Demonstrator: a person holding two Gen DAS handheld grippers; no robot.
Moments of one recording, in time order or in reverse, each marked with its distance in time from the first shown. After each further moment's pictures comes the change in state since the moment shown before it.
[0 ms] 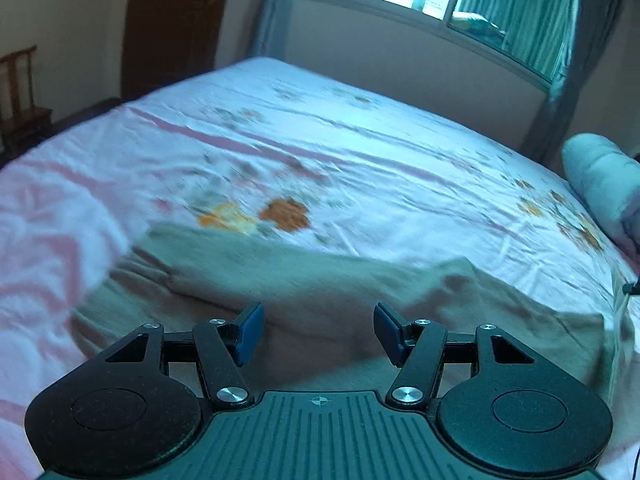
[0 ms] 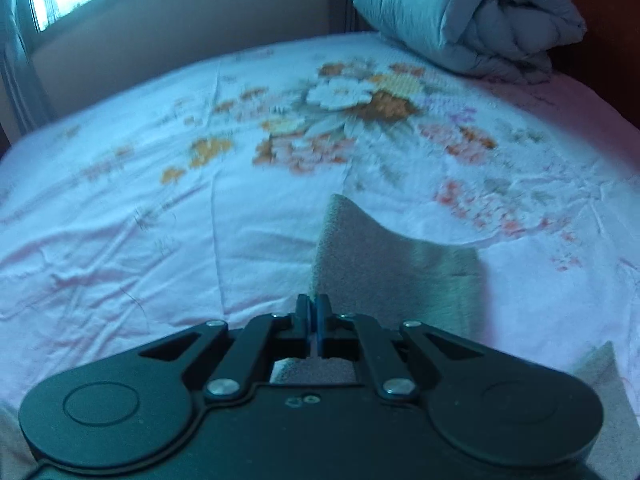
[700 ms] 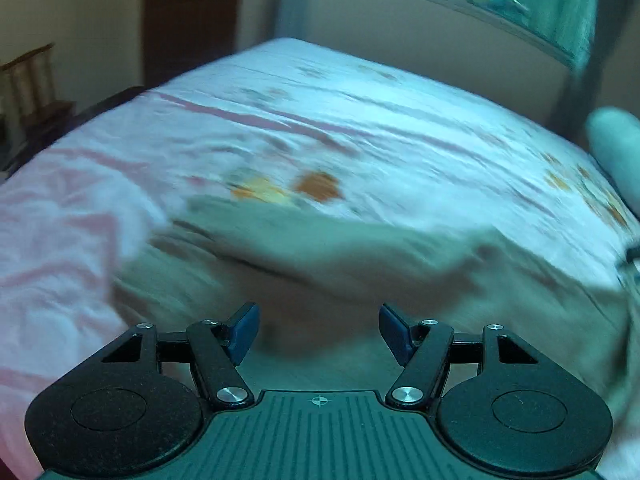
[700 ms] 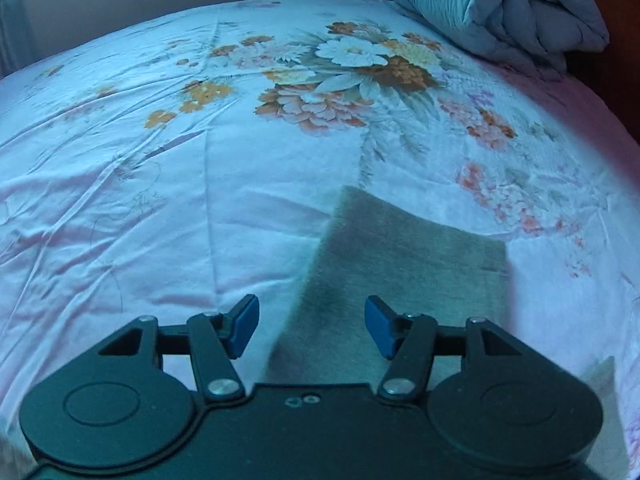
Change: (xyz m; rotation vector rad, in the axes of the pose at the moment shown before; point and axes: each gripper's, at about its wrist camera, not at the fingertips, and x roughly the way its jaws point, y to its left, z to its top) left arm -0.006 0.020 -0.002 0.008 0.045 0.117; right arm 0.056 0.040 -0.002 -0.105 0.148 -0.120
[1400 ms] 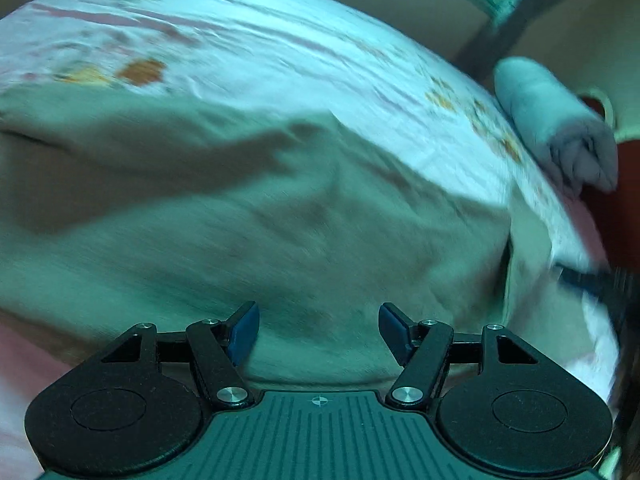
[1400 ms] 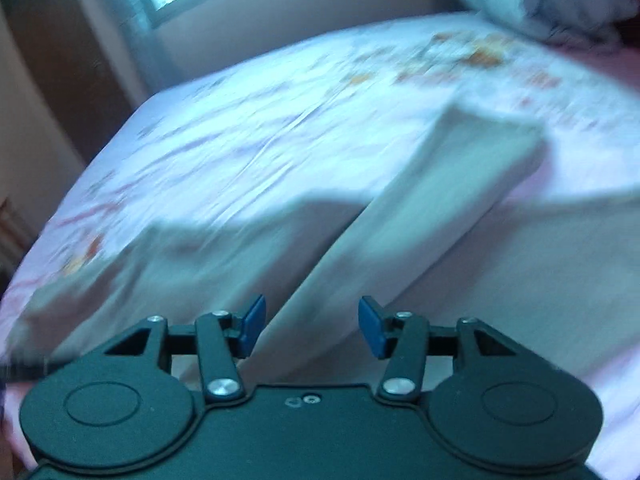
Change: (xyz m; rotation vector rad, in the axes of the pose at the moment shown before) left arm 0.011 -0.118 -0.050 0.031 0.266 -0.357; right arm -0.155 -0.021 -0.163 -0.016 -0.122 0.426
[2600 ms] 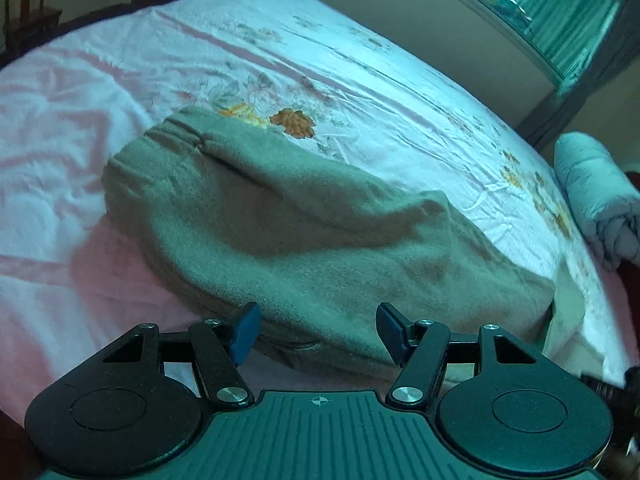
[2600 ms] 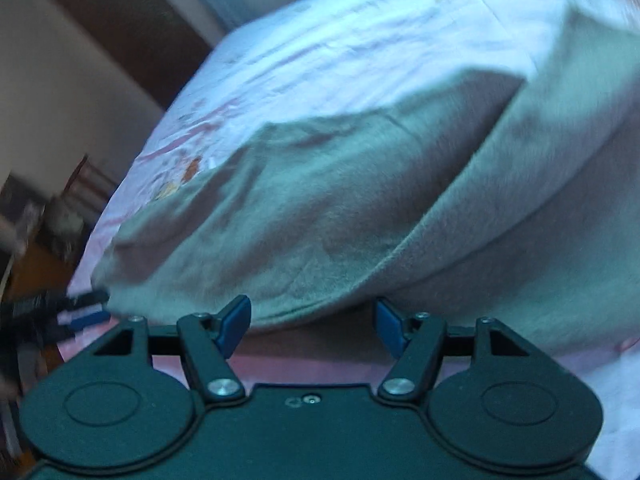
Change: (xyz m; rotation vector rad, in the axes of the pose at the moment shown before) left arm -0.098 0.098 0.000 -0.179 -0.122 0.149; right arm 0.029 0.062 -0.057 0.045 0.265 0.323
